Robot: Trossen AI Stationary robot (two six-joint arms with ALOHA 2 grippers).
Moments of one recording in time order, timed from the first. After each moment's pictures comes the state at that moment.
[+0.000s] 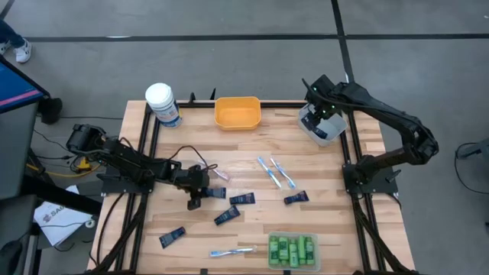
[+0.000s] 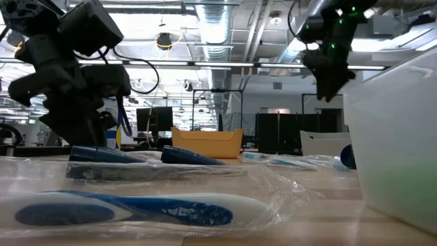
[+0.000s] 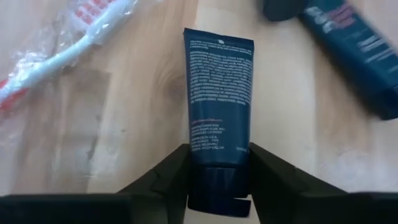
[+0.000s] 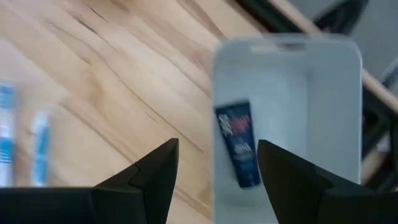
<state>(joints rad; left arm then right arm) -0.20 1.36 0.42 -0.02 -0.02 -0.36 -0.76 1.33 1.16 -1.04 0.05 0.08</state>
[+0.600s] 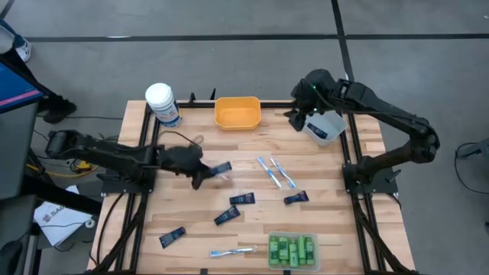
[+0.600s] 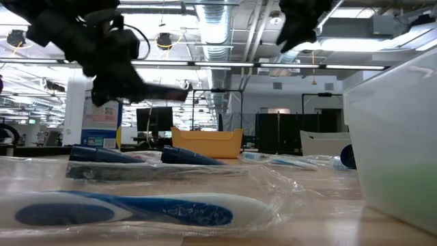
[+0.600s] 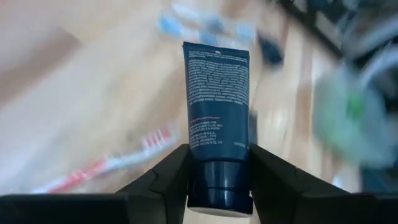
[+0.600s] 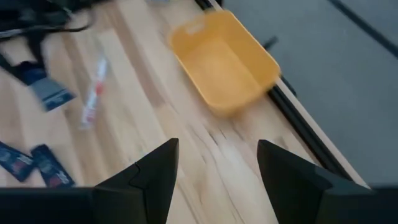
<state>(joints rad) -0.02 1.01 0.43 -0.02 -0.04 -0.66 -0.48 1.32 1.43 -0.89 -0.03 0.03</state>
